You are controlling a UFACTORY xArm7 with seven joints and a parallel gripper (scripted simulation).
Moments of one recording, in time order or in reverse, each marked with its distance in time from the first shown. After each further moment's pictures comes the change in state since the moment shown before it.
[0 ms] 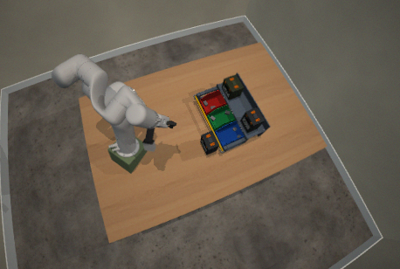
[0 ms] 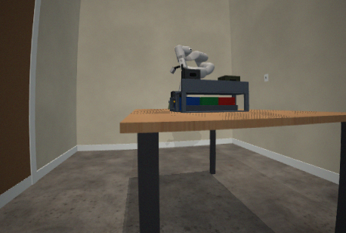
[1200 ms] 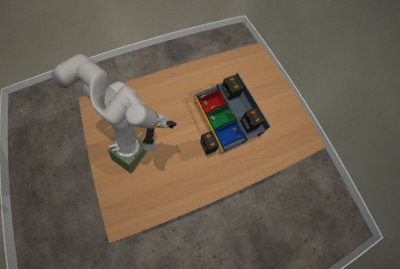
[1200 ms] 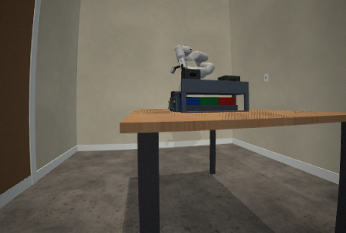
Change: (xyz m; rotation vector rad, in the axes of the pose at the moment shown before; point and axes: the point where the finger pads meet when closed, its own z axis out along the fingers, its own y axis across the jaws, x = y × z) arm 0.000 0.000 0.000 0.000 0.000 0.004
